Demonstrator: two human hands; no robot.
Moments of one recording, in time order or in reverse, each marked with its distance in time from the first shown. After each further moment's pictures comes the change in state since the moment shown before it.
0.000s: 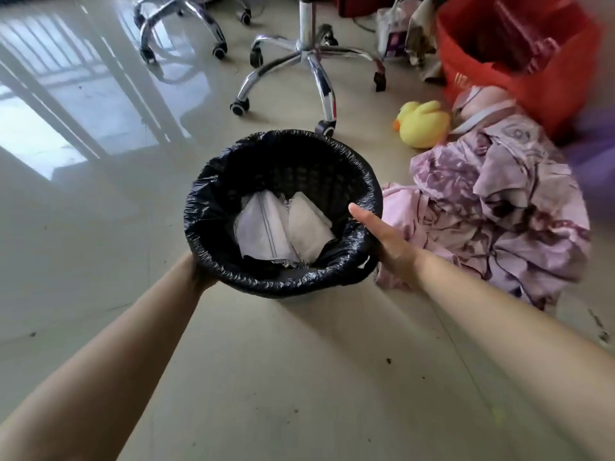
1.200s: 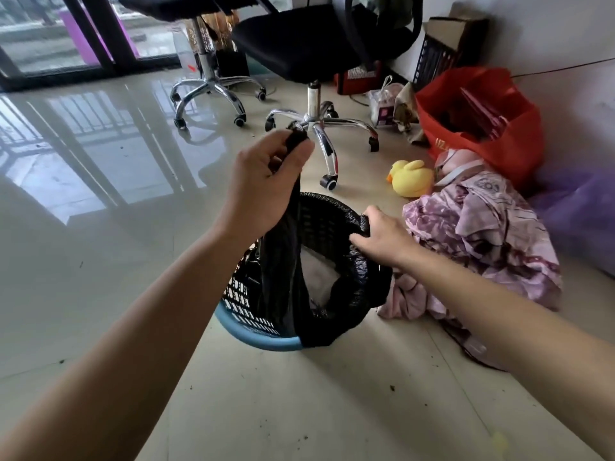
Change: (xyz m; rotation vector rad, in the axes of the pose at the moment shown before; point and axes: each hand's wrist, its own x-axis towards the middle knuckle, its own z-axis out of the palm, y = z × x) left_hand -0.150 0.148 0.080 0.399 -0.039 1.178; right_hand -0.034 -0.074 0.025 -1.094 0.564 -0.327
